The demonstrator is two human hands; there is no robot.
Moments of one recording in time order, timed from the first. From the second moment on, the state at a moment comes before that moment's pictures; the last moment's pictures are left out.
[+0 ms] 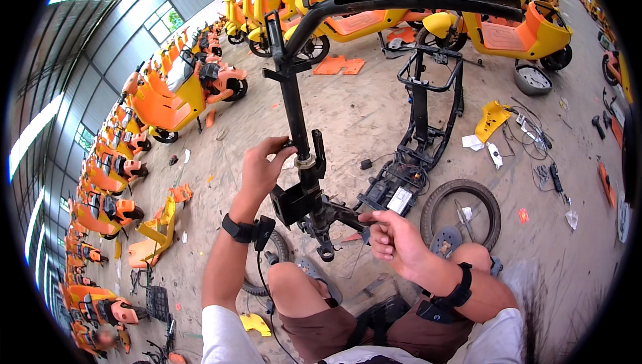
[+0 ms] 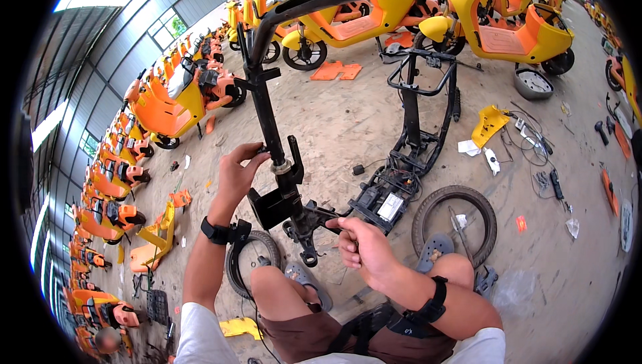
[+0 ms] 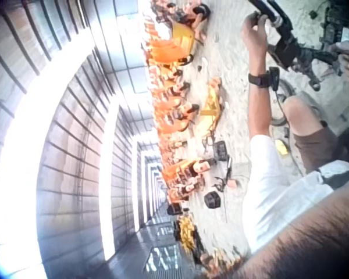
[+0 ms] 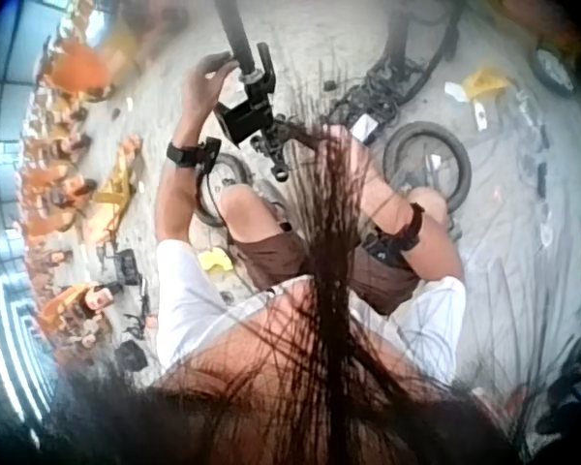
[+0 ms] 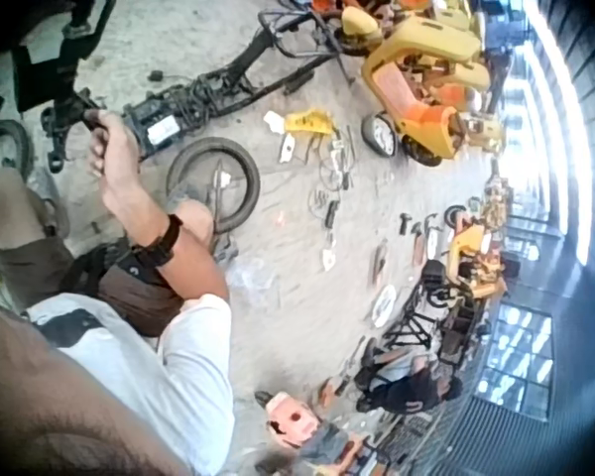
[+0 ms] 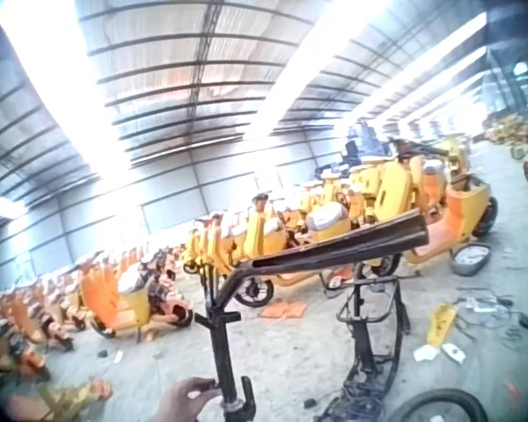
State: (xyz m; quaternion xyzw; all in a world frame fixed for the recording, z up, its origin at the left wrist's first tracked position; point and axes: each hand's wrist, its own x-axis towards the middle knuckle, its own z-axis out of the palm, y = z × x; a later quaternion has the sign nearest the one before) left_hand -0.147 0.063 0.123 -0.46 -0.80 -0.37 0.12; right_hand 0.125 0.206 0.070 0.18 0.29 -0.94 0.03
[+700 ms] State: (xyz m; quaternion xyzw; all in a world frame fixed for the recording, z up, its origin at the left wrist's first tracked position) left_hand -0.150 0.061 0.136 -0.46 -0.82 -0.34 0.08; right_hand 0.119 0.260 0.181 0.02 0.45 -0.74 -0.50
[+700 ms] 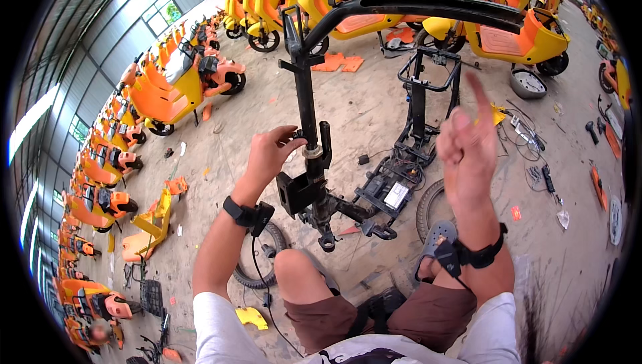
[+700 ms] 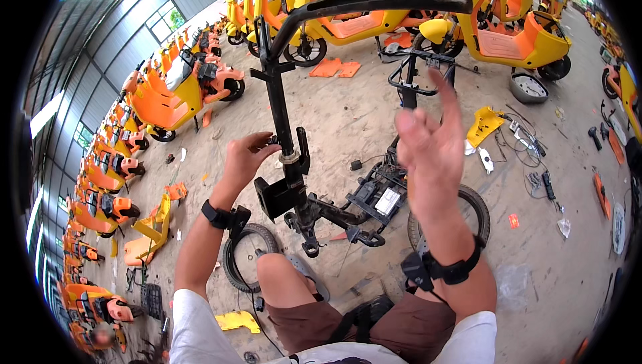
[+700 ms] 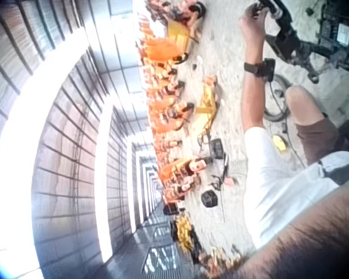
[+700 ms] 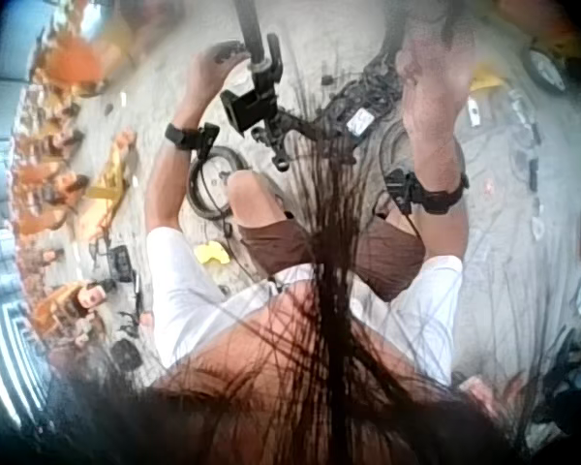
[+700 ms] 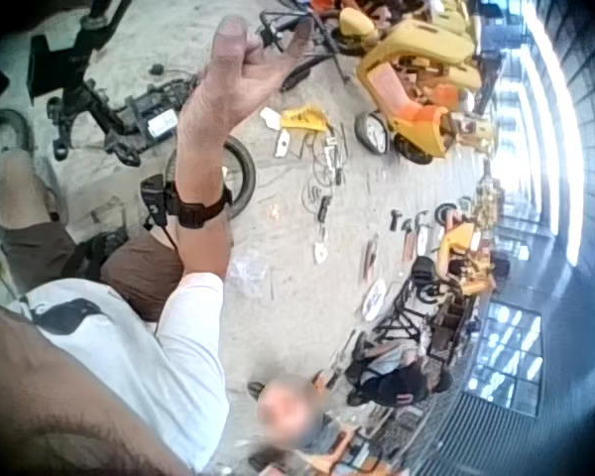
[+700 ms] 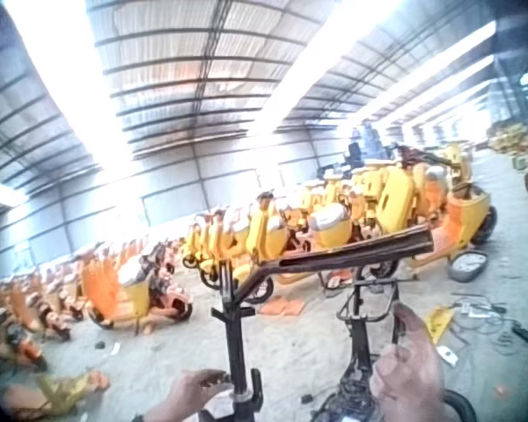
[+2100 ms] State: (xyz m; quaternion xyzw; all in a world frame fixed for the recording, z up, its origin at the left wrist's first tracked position) left_hand -0.157 0.110 0.177 -0.42 -0.77 -0.48 -0.07; right_hand 0.085 0.281 0.286 0.05 0.56 -0.58 -0.59
